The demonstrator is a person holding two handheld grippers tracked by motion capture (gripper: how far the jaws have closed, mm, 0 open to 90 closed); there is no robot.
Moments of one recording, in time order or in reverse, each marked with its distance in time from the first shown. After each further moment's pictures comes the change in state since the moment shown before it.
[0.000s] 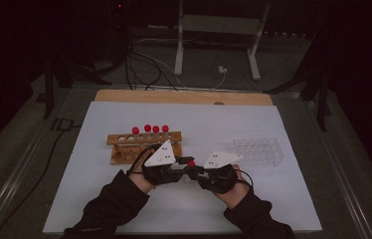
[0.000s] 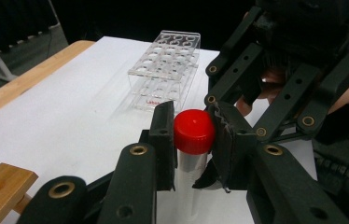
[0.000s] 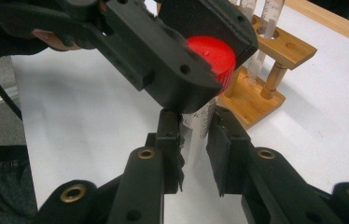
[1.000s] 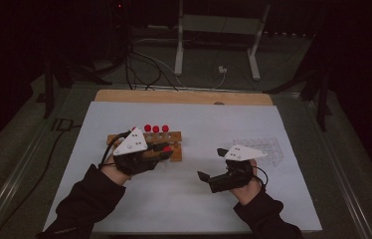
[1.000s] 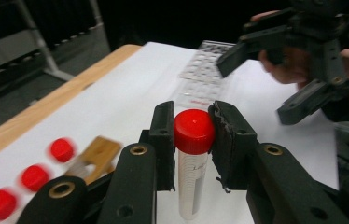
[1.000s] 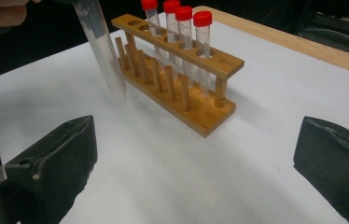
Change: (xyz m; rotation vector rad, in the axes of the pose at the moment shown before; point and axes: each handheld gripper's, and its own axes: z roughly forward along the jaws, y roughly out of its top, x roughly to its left) left arm 0.025 0.008 -0.072 -0.009 0.149 -0.031; right arm -0.024 -0.010 -0.030 -0.124 -0.095 0.140
